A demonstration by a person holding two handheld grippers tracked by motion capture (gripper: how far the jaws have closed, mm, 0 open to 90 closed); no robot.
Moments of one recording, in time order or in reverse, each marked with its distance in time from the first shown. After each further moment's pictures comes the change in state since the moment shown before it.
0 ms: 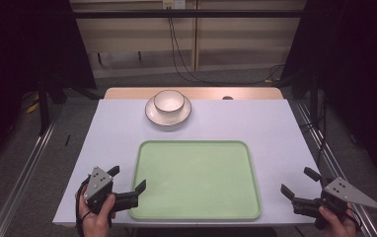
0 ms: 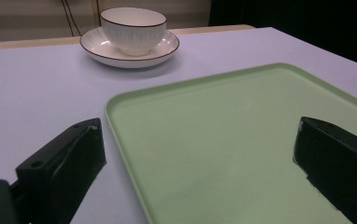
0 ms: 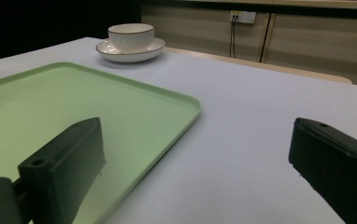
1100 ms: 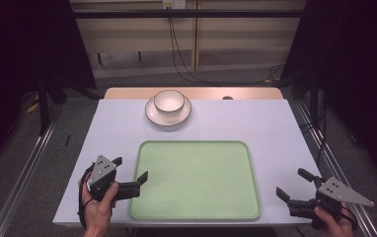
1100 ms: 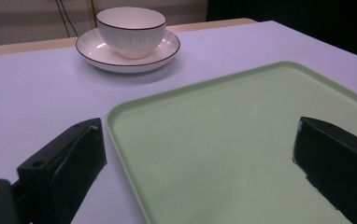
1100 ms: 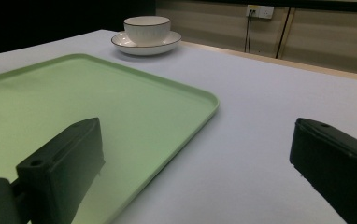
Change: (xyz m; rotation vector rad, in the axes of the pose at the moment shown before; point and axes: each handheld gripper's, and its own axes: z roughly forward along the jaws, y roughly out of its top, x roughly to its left) left arm 0.010 0.022 0.019 0.042 -0.010 0.036; right arm 0.006 -0.002 0.007 0.020 0.061 -0.020
